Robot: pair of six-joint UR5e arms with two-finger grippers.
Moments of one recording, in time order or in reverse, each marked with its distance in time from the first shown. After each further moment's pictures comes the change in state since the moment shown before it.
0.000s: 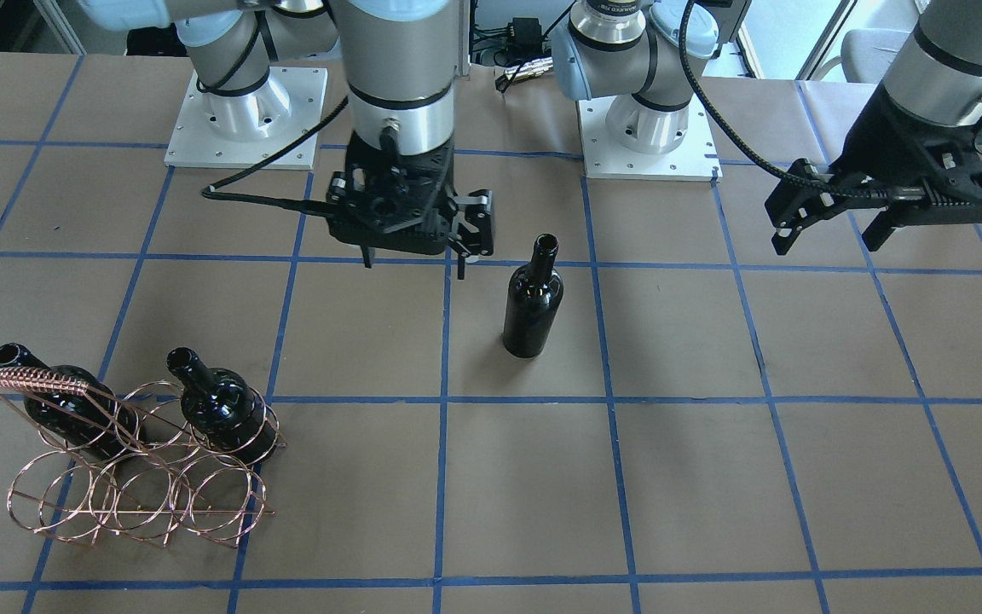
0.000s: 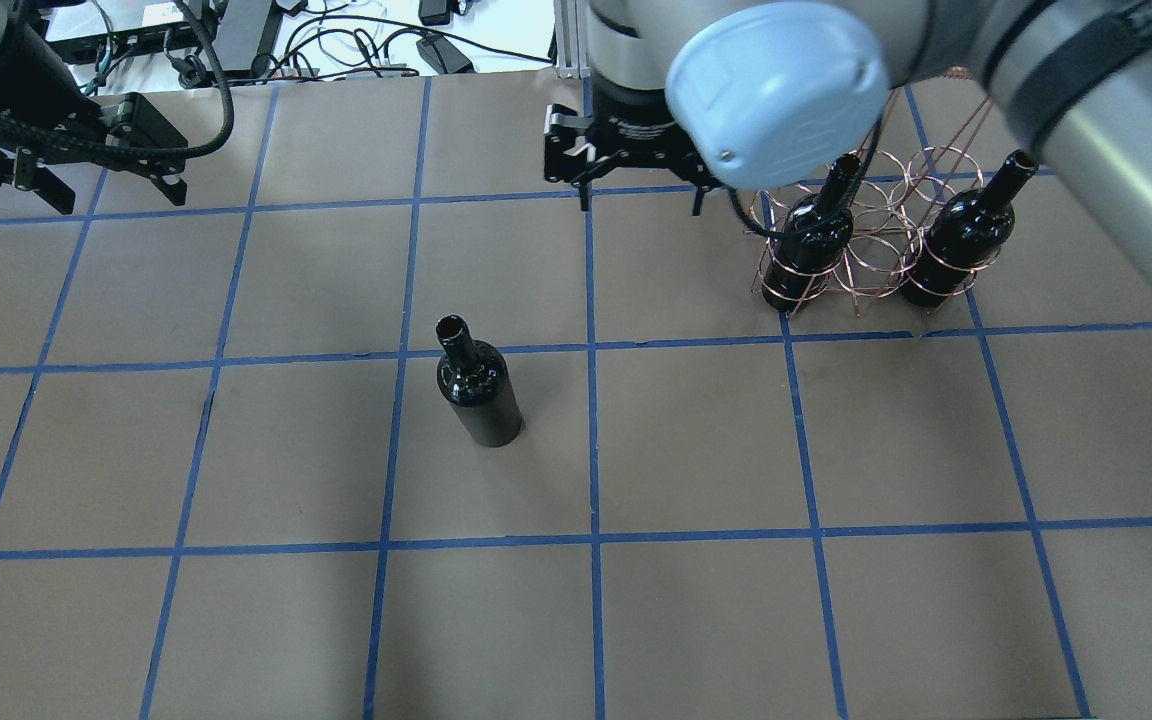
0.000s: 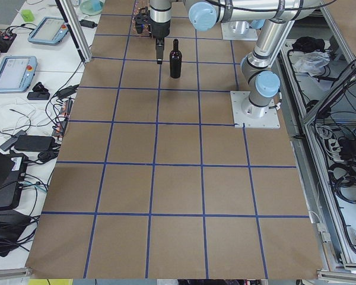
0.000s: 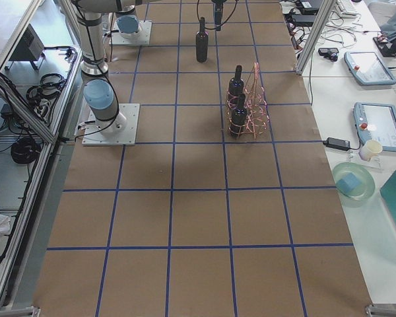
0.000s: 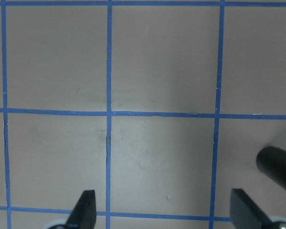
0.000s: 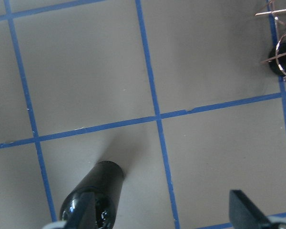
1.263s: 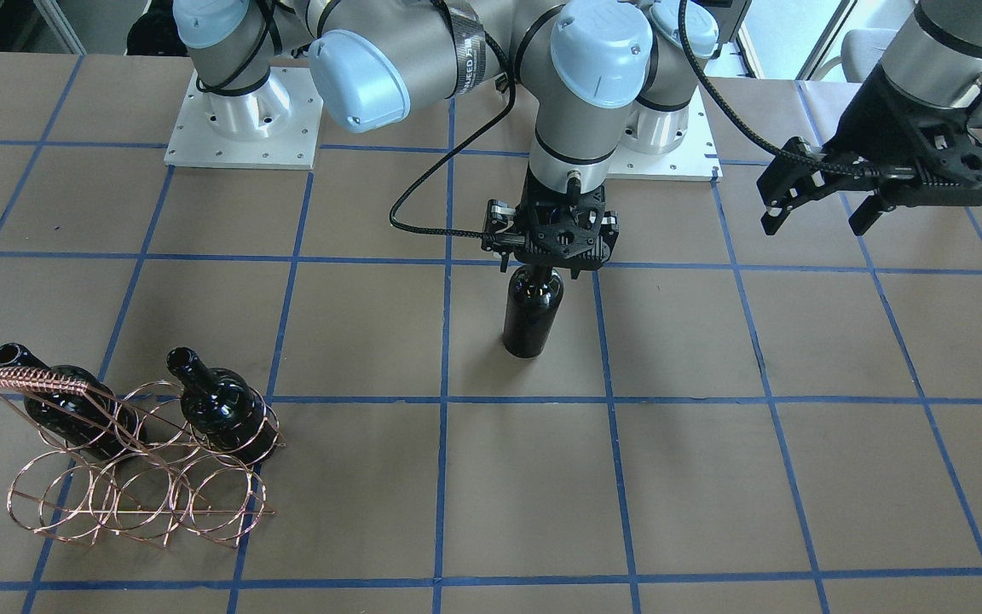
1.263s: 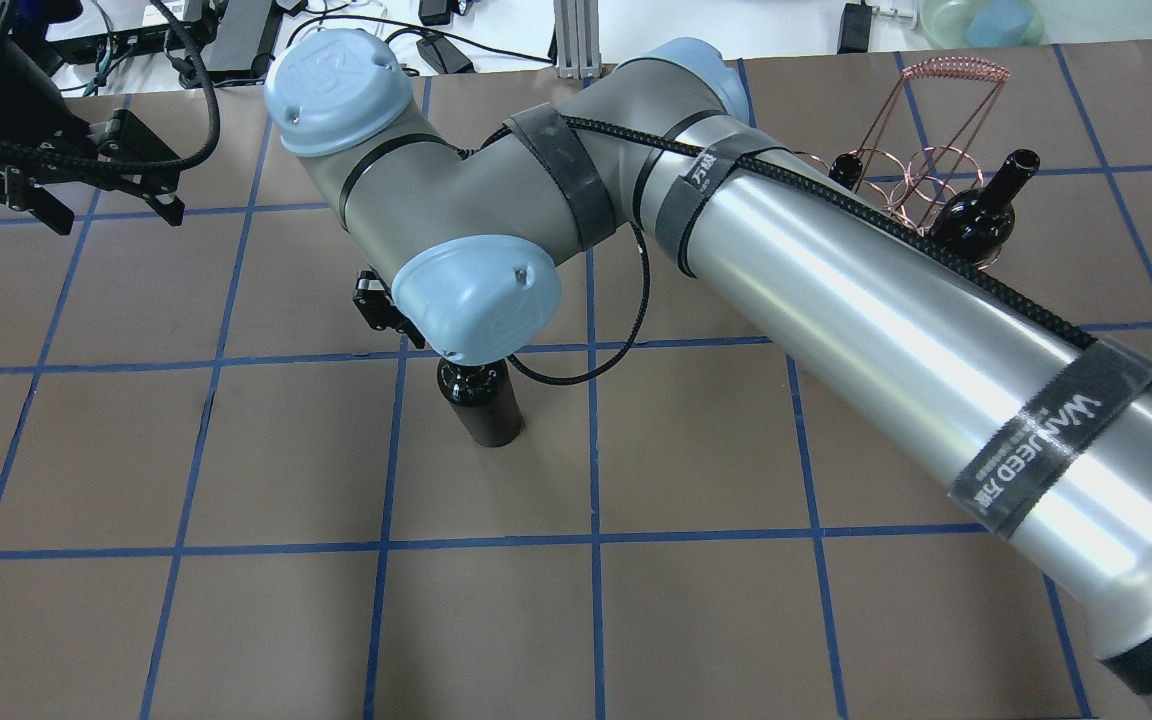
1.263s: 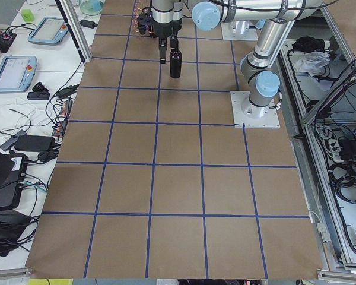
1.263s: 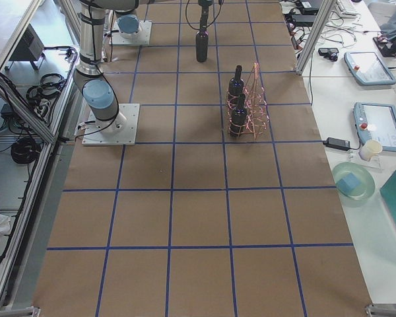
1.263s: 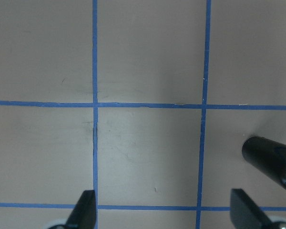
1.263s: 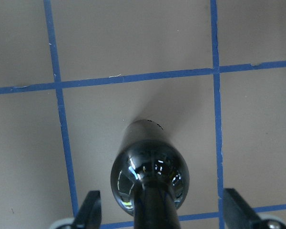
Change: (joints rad) left arm 0.009 0.012 -0.012 -0.027 -0.049 0.009; right arm 0.137 0.110 0.023 -0.041 0.019 0.042
